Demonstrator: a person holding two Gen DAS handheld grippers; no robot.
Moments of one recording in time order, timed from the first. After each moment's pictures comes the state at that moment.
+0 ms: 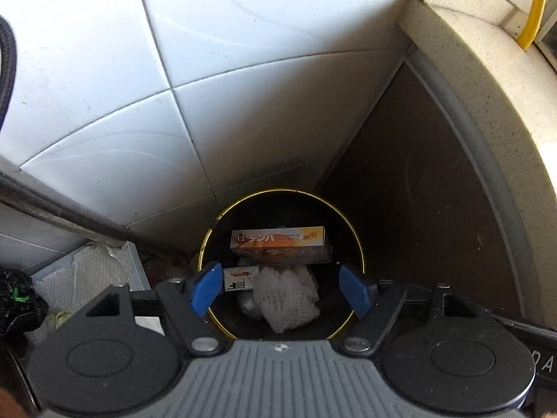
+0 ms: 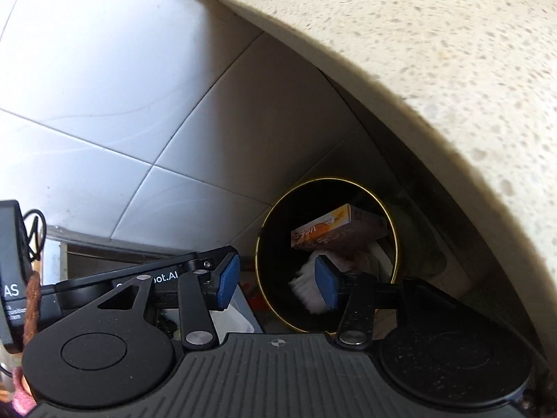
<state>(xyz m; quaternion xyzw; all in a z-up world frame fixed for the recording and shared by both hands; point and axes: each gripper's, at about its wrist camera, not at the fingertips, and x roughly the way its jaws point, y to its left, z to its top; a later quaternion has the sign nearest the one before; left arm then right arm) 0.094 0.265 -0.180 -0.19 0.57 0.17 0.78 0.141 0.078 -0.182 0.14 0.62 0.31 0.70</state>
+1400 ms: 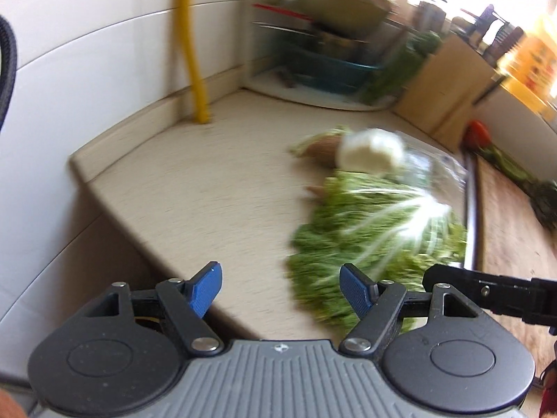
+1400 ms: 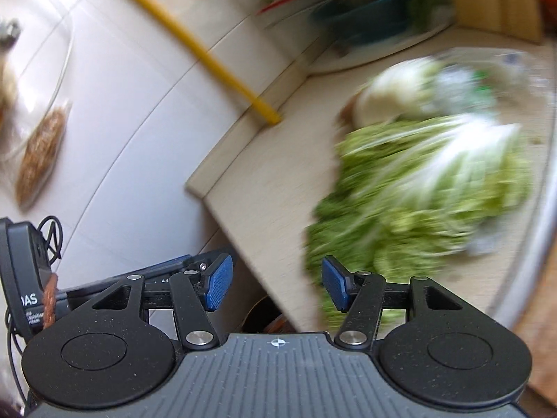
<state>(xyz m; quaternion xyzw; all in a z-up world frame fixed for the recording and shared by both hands) 0.121 0.061 -0.038 -0.04 0.44 -0.10 0.89 0.103 -0.136 -0.042 0.24 0.44 0.22 0.84</state>
